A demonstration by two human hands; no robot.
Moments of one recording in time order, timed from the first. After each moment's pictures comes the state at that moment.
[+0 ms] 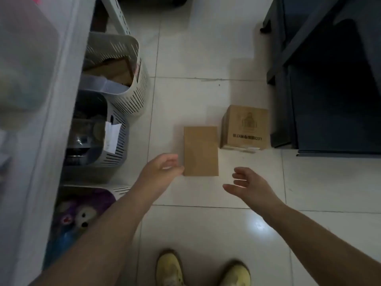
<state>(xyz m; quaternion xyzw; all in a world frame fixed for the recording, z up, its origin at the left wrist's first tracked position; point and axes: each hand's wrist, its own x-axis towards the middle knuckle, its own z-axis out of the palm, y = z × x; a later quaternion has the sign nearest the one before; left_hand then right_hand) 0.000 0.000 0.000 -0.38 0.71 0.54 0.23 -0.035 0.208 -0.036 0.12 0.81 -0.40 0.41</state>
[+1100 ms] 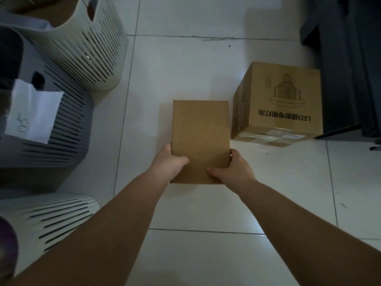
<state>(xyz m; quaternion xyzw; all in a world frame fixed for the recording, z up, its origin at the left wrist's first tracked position) -0.052 0.020 -0.260 -0.42 0.69 0.53 0.26 -0.080 0.168 -0.272 0.13 0.85 -0.35 0.38</state>
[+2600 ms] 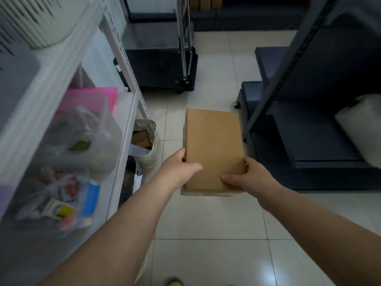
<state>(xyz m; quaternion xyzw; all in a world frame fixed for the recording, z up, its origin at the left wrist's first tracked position) -0.030 0.030 0.294 -0.28 0.74 0.57 0.20 -0.067 0.197 0.260 0.11 0.82 -0.47 0.31</state>
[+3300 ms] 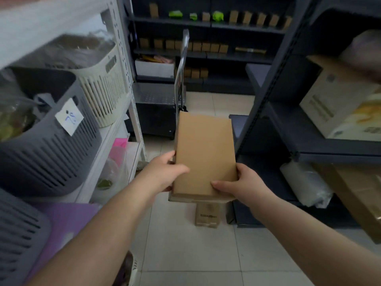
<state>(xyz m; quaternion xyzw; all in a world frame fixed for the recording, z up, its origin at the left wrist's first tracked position) 0.027 0.031 0.546 -0.24 0.73 0.62 0.12 -0.010 0.209 0.529 0.03 0.86 -0.47 0.21</state>
